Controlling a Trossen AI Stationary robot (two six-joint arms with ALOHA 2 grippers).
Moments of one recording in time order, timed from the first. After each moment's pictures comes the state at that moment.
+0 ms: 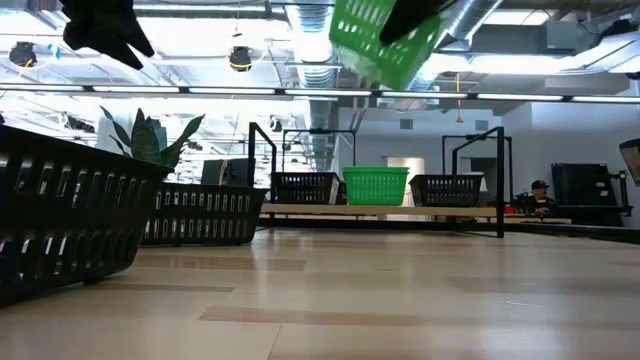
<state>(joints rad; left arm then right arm) 0.00 0.65 0.95 -1.11 -0.54 -0.59 0.42 1.65 1.43 -0.78 0.73 0.36</state>
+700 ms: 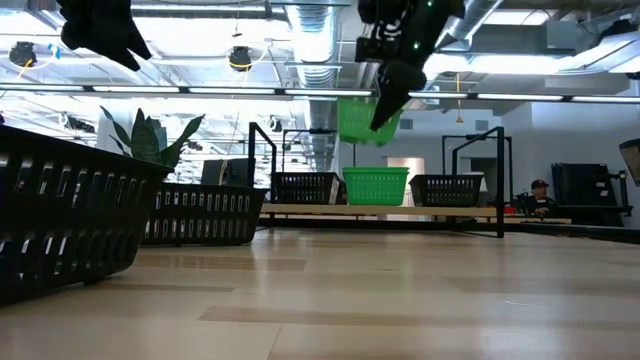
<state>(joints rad) 0.00 0.65 0.95 -1.14 -0.56 -0.58 -0.31 1.64 1.43 -0.77 0.19 -0.36</state>
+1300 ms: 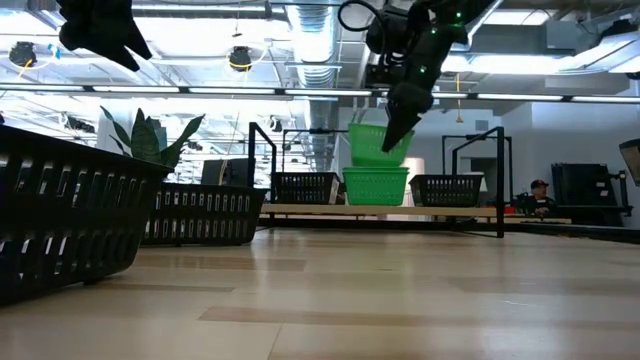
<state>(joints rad) 0.00 0.65 0.95 -1.14 -0.56 -0.61 -0.40 1.64 1.33 -0.72 0.07 -0.35</state>
